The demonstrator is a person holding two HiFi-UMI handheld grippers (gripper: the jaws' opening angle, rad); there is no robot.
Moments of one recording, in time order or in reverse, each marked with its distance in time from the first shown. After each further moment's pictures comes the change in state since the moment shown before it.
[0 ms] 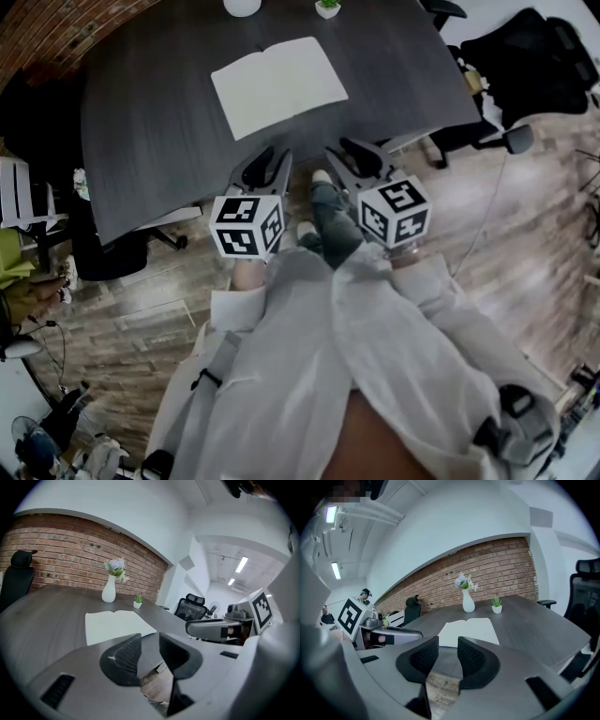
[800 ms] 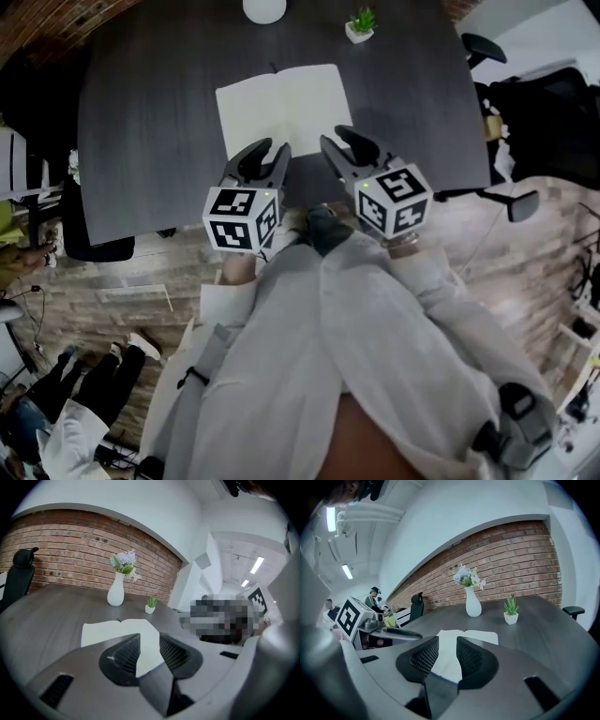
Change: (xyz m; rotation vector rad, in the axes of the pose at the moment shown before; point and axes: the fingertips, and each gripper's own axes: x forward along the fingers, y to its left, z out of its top) left arm 0.093 0.058 0.061 -0.072 0.020 0.116; right arm 0.112 -0.074 0.068 -0.065 0.074 0.175
